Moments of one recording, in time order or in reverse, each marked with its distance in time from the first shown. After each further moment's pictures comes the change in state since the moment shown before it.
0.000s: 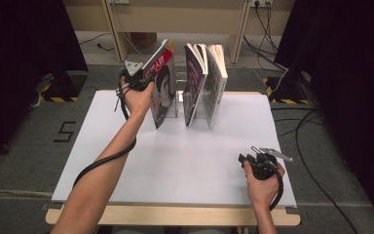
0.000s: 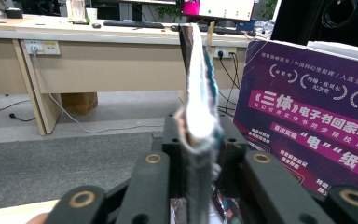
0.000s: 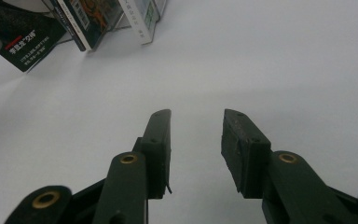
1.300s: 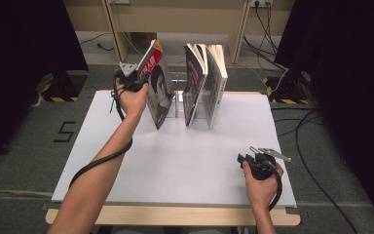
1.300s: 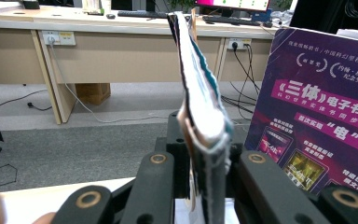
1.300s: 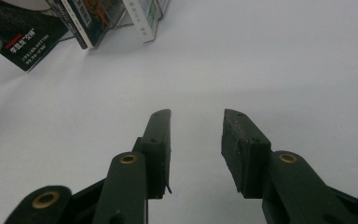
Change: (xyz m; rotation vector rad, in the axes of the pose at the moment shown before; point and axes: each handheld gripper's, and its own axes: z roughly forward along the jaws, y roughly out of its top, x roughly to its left) left arm 0.013 -0.002 -0.007 0.034 0.053 0.000; right arm 0.002 -0.001 0.002 0.002 0.001 -0.009
